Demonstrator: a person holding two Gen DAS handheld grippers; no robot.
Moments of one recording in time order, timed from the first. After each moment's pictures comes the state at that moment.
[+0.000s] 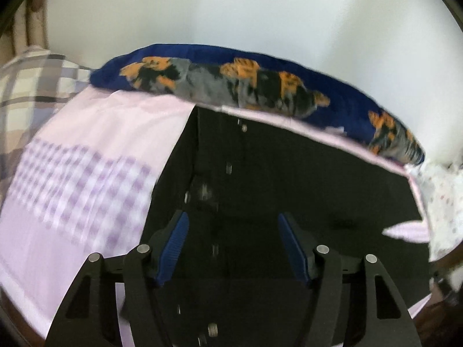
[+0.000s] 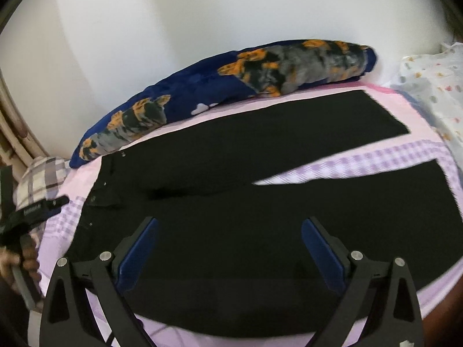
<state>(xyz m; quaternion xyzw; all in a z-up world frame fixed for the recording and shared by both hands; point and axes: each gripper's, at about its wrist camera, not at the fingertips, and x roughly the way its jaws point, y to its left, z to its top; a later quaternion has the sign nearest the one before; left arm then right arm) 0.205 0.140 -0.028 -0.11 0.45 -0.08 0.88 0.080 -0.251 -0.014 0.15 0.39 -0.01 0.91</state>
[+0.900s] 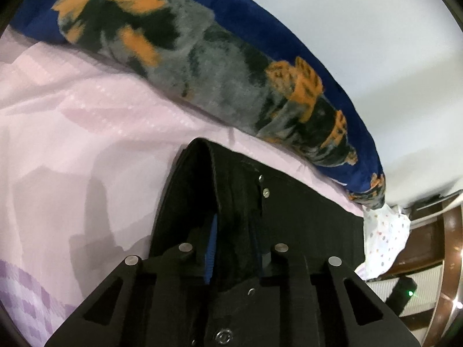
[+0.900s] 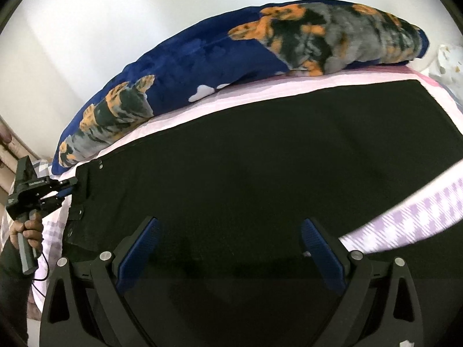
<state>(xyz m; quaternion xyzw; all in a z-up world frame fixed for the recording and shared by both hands) 0.397 0.206 -0.113 -0.28 0.54 -0.19 0.77 0.231 -0.231 -0.069 0.16 0.45 0.01 0.88</state>
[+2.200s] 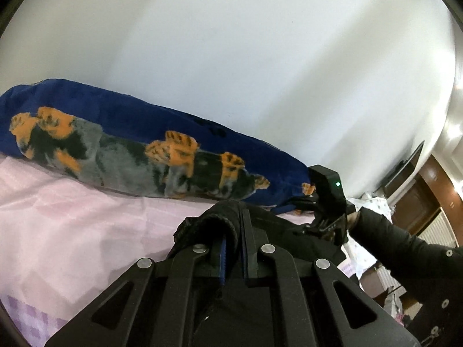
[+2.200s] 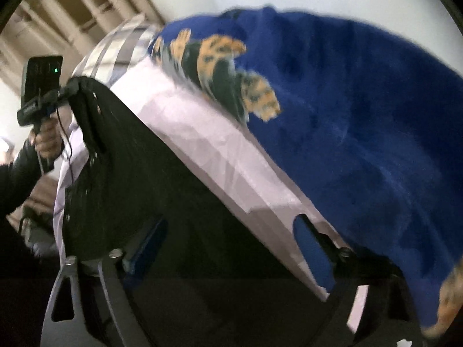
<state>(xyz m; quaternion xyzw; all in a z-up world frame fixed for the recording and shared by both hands) 0.366 0.178 -0.002 -0.24 0.37 -0.31 0.84 0.459 -0.175 -0.067 -0.12 0.54 0.44 0.71</state>
